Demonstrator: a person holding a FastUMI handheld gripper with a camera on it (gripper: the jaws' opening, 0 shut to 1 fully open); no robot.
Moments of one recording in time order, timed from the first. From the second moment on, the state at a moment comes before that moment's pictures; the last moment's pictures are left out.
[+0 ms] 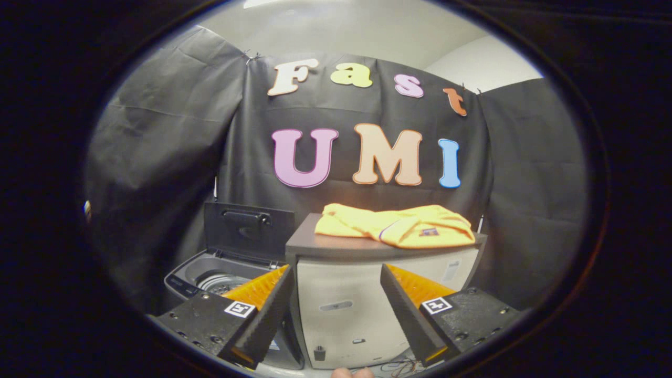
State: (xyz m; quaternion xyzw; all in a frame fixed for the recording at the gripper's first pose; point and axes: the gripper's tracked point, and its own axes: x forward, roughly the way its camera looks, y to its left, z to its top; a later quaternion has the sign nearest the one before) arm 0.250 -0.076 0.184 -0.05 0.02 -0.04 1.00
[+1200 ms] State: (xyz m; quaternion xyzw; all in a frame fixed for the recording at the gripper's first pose) arm 0.407 -0.239 0.194 -0.04 0.18 -0.16 0.97
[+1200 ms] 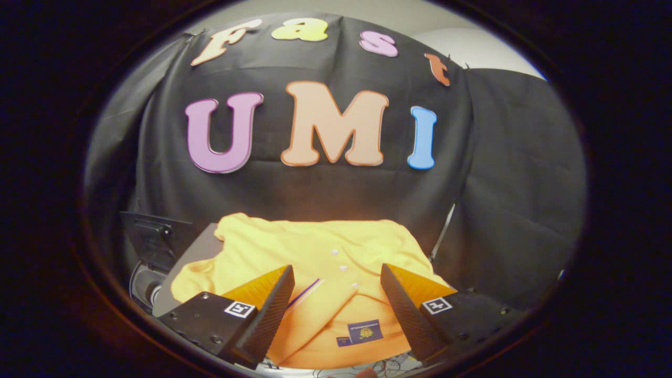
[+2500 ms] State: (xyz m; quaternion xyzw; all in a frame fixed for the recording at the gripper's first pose) arm 0.443 -0.141 0.294 -0.02 0.13 -0.11 0.98
